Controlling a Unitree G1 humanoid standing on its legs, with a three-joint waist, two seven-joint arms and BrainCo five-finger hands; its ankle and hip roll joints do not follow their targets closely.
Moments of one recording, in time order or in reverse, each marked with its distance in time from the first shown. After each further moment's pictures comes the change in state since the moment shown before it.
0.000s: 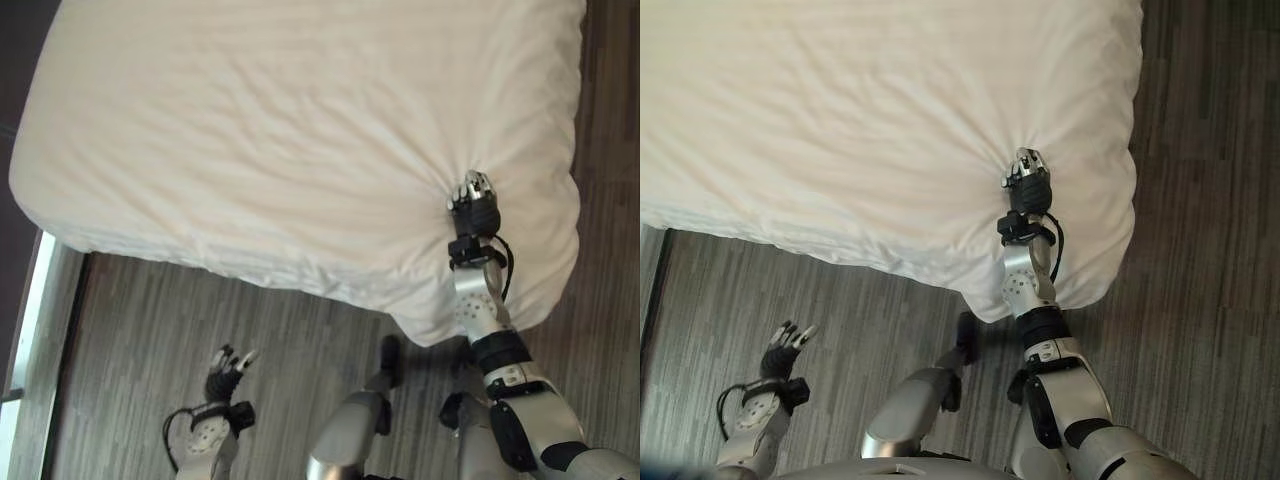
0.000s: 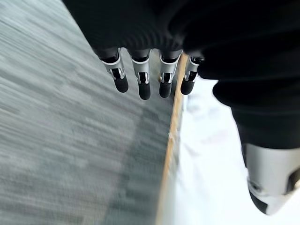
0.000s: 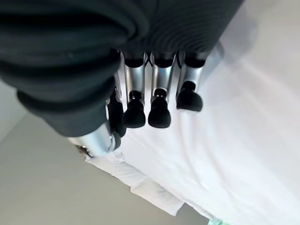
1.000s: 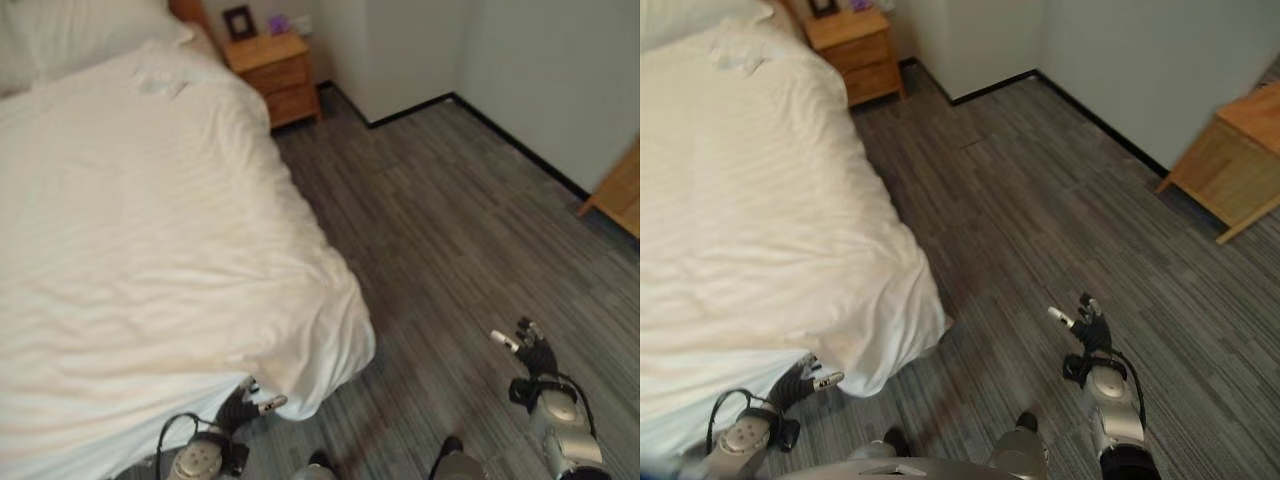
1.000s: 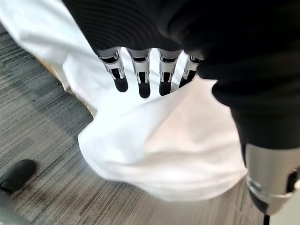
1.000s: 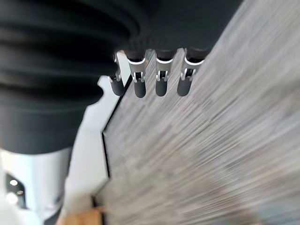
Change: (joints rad) left arm 0.252 0.147 -0.139 -0.203 0.283 0.217 -0.164; right arm 0.714 -0.290 -0.014 -0.161 -0.675 0.286 -0.054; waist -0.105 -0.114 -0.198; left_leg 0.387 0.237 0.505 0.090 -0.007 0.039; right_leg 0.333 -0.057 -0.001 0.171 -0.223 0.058
